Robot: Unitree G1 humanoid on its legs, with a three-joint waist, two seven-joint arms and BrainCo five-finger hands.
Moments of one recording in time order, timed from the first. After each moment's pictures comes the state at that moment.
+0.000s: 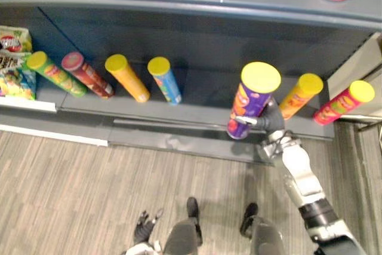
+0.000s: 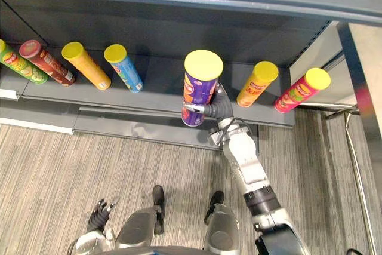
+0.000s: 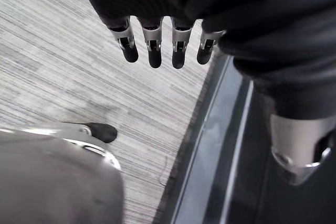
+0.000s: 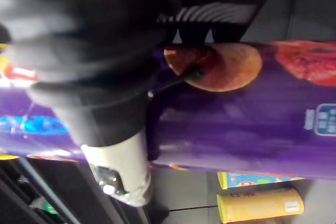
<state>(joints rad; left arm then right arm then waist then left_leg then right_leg) 0.18 0.13 0.00 0.76 -0.35 -0.23 0.17 -0.38 -0.26 0.22 0.13 0.31 -0.27 0.10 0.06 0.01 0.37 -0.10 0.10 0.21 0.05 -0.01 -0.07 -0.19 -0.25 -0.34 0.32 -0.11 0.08</state>
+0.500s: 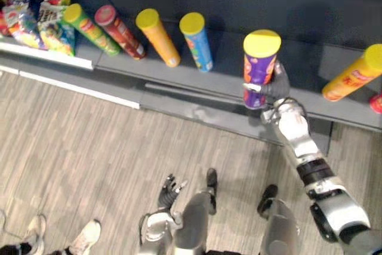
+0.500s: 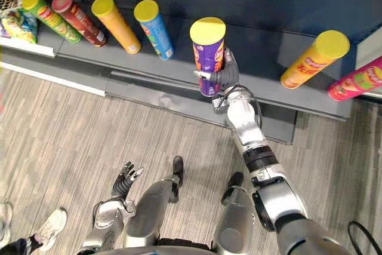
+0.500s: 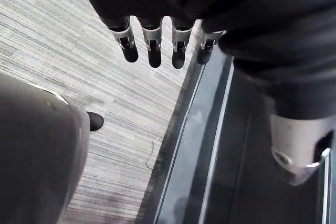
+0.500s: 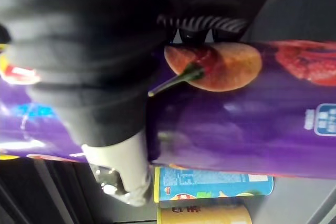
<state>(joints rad) 0.08 0.13 -0.21 0.58 -0.35 -0.21 0.18 -0.73 -0.32 0.21 0.53 0.20 -0.32 -0.18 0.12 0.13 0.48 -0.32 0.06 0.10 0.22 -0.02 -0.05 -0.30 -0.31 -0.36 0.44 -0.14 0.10</state>
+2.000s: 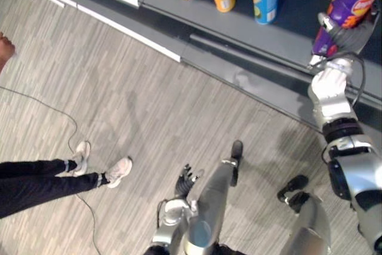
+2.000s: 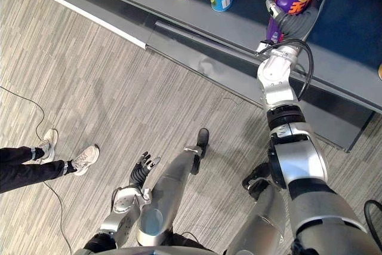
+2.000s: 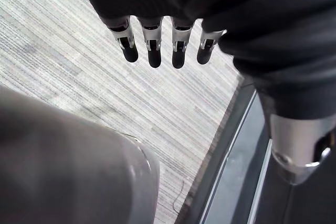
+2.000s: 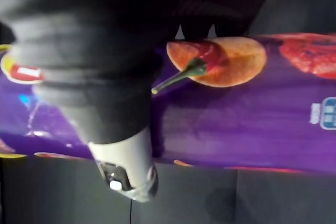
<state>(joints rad) -0.04 0.08 -0.33 0.64 -0.39 -0.20 0.23 -1.07 -0.49 0.13 0.88 0.11 -0.47 -0.72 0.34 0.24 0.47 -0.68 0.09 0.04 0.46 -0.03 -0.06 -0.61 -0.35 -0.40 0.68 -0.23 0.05</state>
